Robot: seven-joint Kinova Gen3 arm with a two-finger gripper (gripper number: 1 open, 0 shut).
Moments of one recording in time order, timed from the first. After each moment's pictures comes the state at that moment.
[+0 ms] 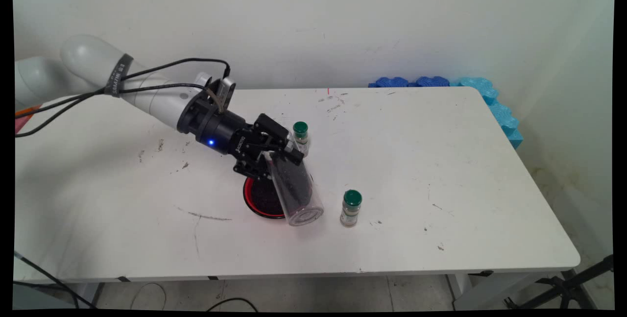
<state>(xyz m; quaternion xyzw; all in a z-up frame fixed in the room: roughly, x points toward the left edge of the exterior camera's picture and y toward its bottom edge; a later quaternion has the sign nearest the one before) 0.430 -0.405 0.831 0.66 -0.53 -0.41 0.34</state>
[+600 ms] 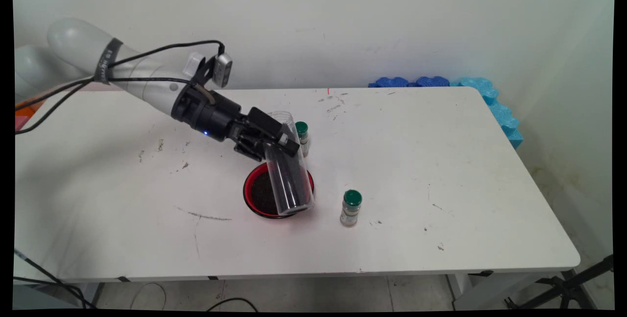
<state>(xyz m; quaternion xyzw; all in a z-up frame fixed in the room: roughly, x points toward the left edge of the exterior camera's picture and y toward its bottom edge) 0.436 -0.410 0.857 0.57 -0.64 -0.33 0.41</state>
